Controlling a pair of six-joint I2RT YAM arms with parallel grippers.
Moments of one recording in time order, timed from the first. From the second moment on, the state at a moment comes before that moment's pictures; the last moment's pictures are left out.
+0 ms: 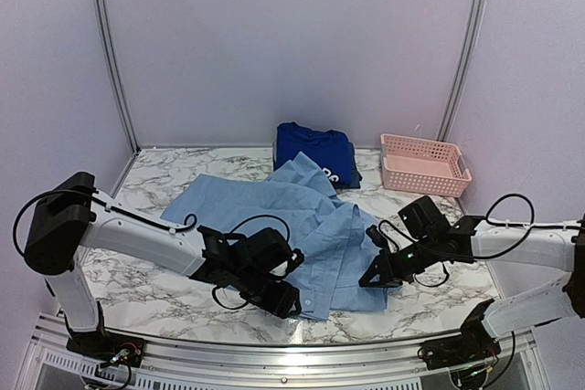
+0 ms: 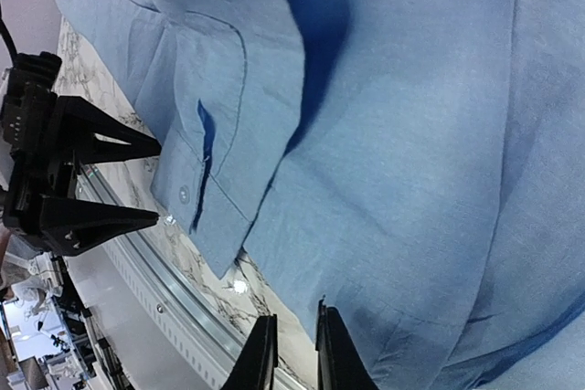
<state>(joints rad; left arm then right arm) -1.20 1.83 1.06 -0.28 0.15 -0.64 0.63 1.19 0.57 -0.40 -0.55 0.55</state>
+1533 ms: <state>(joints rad) -0.66 1.67 1.26 -1.02 -0.31 -0.28 0.60 1.20 0.42 -0.32 -0.39 0.61</state>
